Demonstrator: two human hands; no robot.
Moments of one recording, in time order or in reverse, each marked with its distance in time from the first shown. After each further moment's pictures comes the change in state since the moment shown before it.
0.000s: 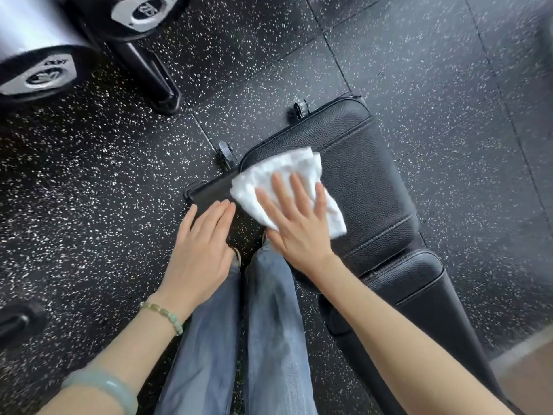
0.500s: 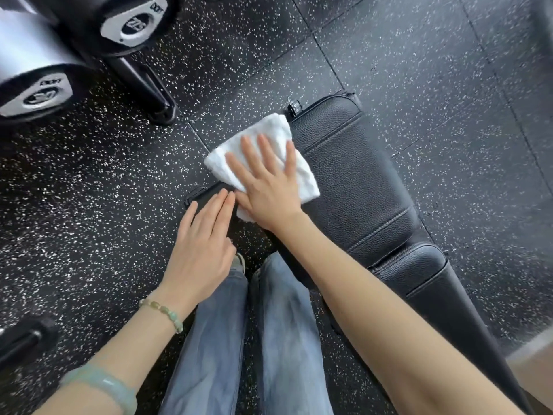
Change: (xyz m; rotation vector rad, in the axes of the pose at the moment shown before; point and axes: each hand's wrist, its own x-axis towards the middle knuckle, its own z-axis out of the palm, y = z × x) left_hand 0.012 0.002 -0.007 0.043 0.032 0.042; right_hand 0.078 -0.017 -0.022 -0.013 -0.069 0.034
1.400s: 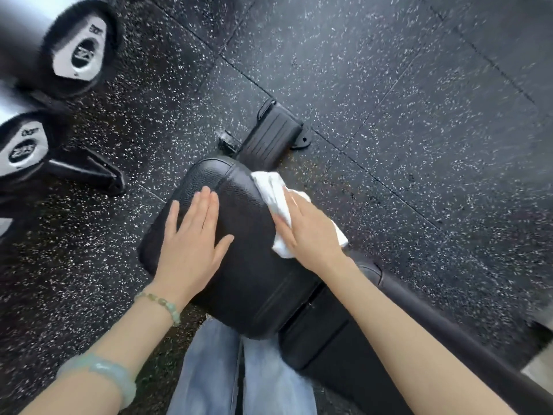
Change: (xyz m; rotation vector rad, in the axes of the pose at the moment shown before) left_hand 0.160 0.120 -0.032 0.394 -0.170 0.140; right_hand -0.102 0.201 0.010 0.725 0.048 0.406
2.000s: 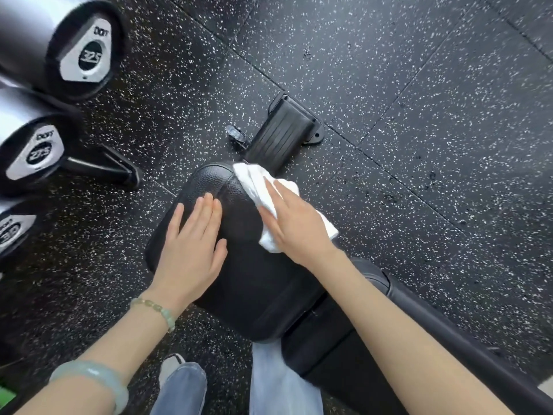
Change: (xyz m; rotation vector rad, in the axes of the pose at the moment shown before) left_hand 0.005 0.000 -0.012 0.022 -0.043 0.022; right_hand 0.030 -0.011 0.002 0.079 -0.056 -0.028
